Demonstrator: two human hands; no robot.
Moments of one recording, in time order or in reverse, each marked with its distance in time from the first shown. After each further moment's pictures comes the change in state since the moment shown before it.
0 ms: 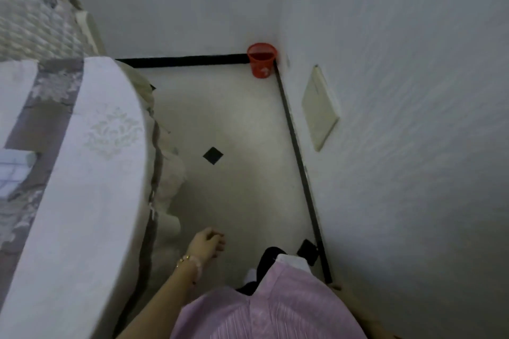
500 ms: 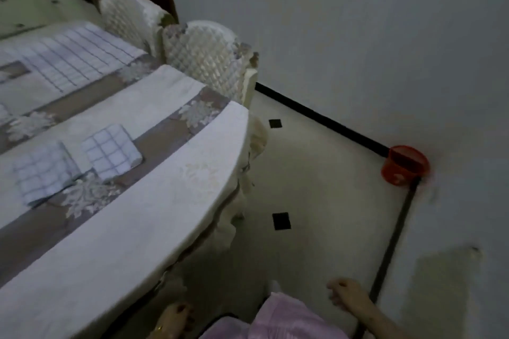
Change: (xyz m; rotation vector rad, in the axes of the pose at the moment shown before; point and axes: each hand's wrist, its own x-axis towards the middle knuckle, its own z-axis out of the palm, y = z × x) left_hand 0.148 -0.104 -0.029 -0.488 0.726 -0.359; right_hand 0.161 -0.424 -0.105 -0.506 -0.216 -0.470
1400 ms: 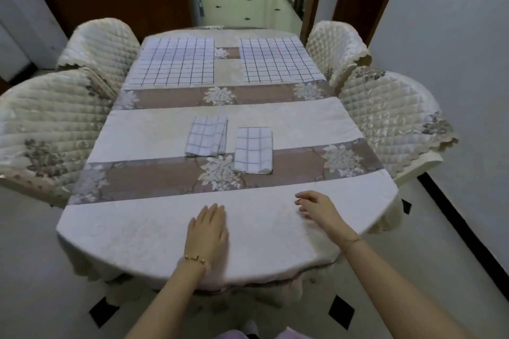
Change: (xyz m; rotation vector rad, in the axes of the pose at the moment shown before) left_hand -0.110 0.200 -0.136 0.492 0.643 0.181; right_hand 0.004 -0.389 0.158 -0.248 -0.500 -0.792
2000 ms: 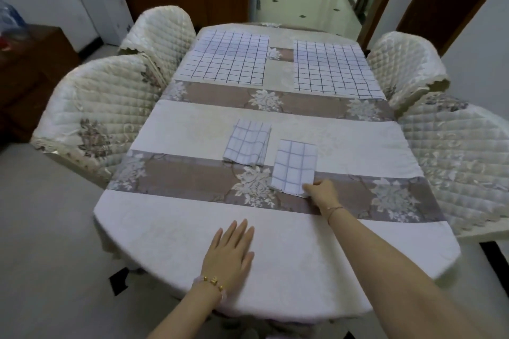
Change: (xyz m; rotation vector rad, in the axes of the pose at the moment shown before) left_hand 0.001 -0.016 0.013 0.136 -0.098 0.050; right_hand 0.146 -0.044 0.071 -0.265 0.091 0.025
